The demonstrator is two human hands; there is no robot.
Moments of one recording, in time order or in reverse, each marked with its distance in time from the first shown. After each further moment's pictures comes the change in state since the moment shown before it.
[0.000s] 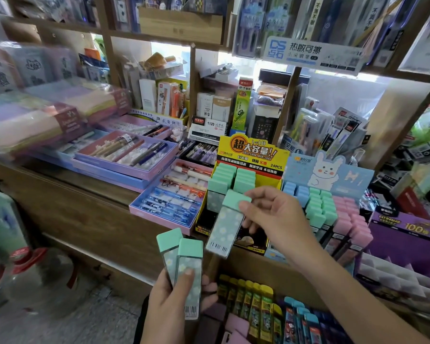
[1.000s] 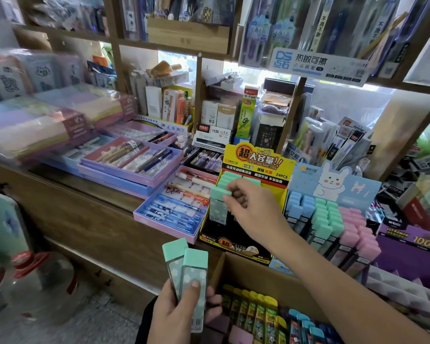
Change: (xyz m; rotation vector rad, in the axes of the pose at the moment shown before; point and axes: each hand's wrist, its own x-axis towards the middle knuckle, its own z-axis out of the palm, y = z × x) left_hand 0.009 -0.007 -0.005 -0.013 0.017 -0.038; right_hand 0.050 0.000 0.033 -0.549 -0.007 -0.322
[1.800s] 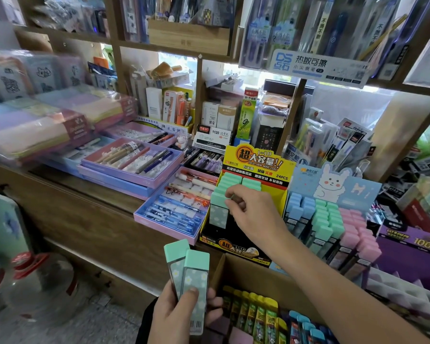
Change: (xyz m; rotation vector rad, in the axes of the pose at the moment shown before) left_hand -0.006 0.009 0.005 -0.005 -0.038 -0.029; right_hand -0.001 0.005 0.004 -0.155 0.005 -0.002
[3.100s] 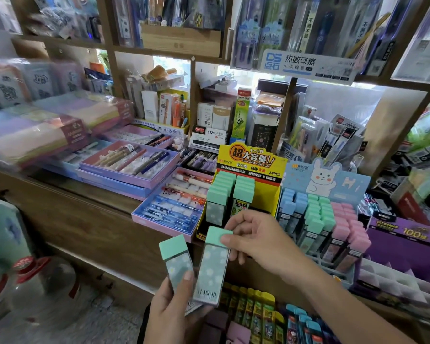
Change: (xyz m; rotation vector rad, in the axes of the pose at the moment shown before) left_hand -0.009 0.003 0.005 0.019 0.029 0.057; right_hand -0.057 -0.002 -0.022 0.681 -0.329 0.351
